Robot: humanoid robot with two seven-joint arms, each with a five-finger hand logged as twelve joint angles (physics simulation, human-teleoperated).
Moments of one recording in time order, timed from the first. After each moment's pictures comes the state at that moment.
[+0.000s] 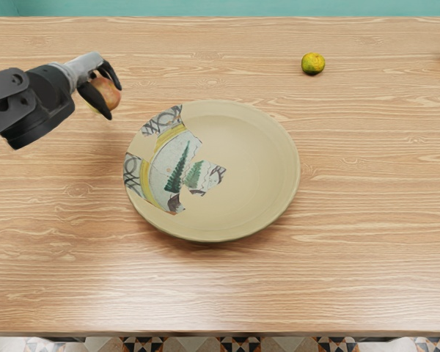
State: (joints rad) left arm -1.26 0.56 -0.18 -1.23 1.00 0.11 0.61; right arm -0.09 0.00 0.07 0.24 -0.04 0.13 -0.04
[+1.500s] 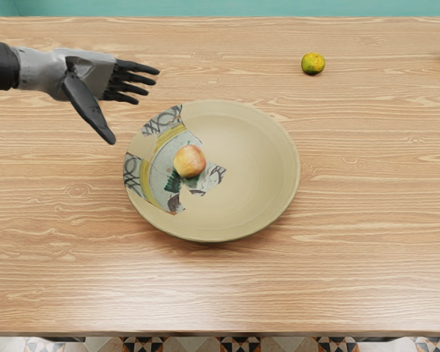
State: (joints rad) left arm -1.13 0.75 -0.64 -1.24 0.27 -0.60 0.61; right arm -0.09 0.00 0.08 0.24 -0.04 0.13 -0.04
